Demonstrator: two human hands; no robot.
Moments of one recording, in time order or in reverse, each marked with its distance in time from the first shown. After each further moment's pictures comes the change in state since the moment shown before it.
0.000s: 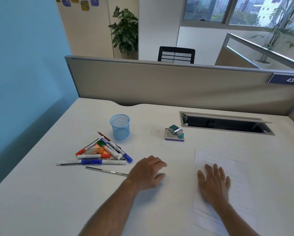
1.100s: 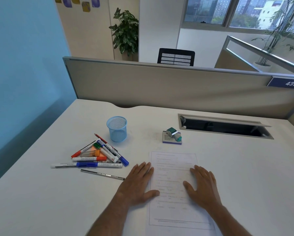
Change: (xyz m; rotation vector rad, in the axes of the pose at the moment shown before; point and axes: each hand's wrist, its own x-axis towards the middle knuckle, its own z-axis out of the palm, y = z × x) left_hand -0.030 -0.021 0.045 0.197 -0.252 -0.180; right_hand 0.003 -0.006 0.000 0.016 -0.021 -0.348
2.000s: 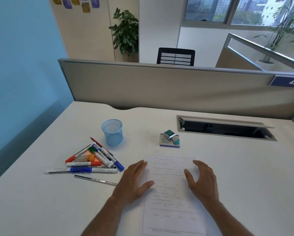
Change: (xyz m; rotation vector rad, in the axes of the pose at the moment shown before) left_hand 0.014 -0.003 -0.009 -0.347 0.191 -0.162; right_hand 0.034 0.000 -0.005 0.281 0.249 0.085
